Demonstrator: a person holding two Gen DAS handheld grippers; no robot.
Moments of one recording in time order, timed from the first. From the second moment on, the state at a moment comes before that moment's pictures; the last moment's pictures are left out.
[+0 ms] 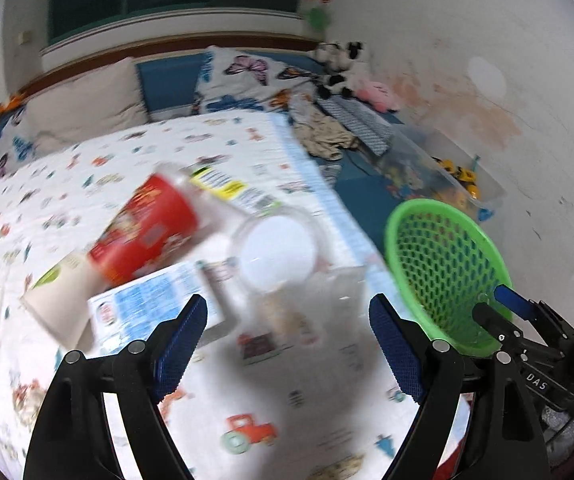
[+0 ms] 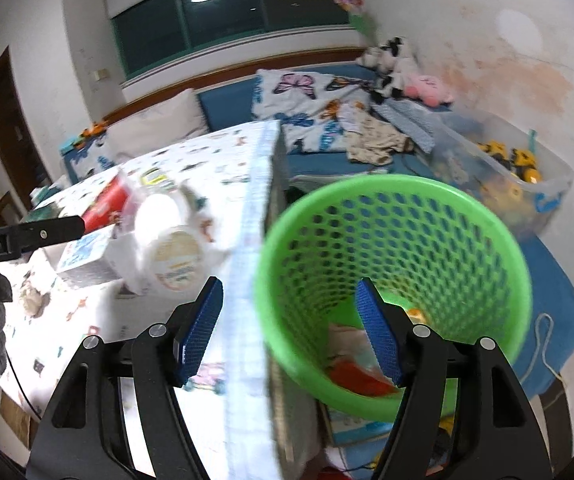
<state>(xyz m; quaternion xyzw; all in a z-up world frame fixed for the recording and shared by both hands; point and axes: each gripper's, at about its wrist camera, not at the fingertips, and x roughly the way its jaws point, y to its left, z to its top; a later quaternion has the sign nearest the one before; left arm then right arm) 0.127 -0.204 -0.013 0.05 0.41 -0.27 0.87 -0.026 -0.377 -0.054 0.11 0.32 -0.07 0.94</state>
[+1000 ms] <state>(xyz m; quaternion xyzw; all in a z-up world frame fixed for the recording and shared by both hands) 0.106 -0.011 -0.025 -0.04 0.41 -0.09 0.91 0.085 -0.332 -0.093 0.12 0.37 0.07 0.92</state>
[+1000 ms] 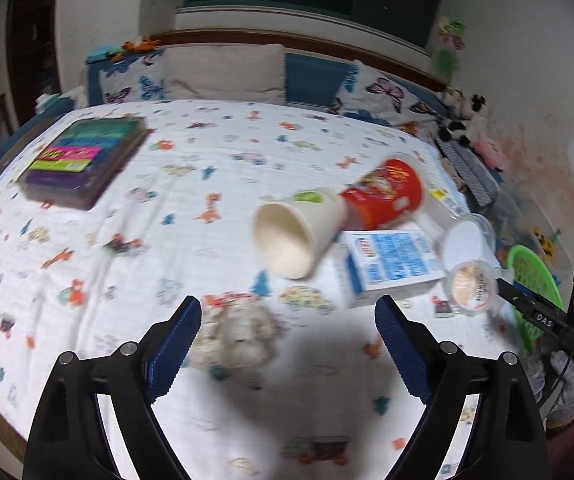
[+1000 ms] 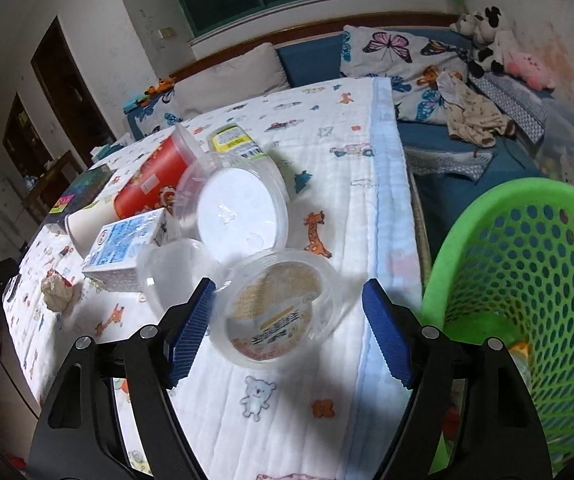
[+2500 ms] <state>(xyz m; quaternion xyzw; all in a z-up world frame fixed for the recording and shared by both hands) 0.113 -0.020 -0.037 -0.03 0.42 -0.14 0.90 0.028 -0.353 -0.071 0.13 0.33 0.04 0.93</state>
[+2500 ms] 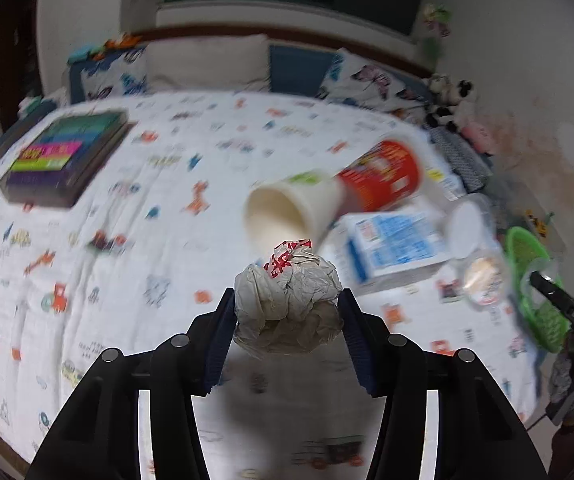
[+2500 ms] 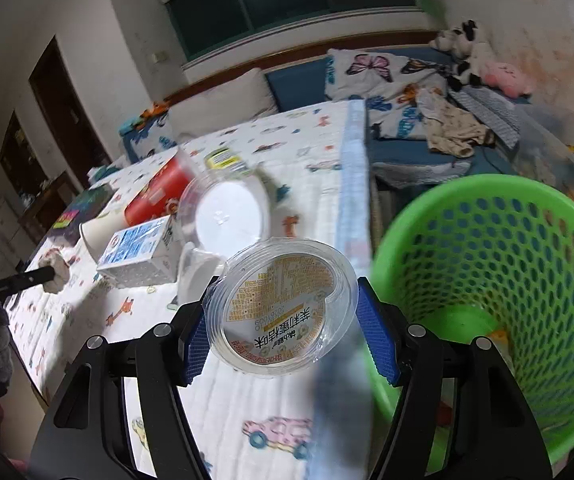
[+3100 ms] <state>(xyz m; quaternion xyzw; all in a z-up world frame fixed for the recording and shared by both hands) 0.099 -0.176 0.023 0.03 0.36 -0.32 0.87 -0.030 -0.448 -0.083 0.17 0.33 -0.11 0.92</state>
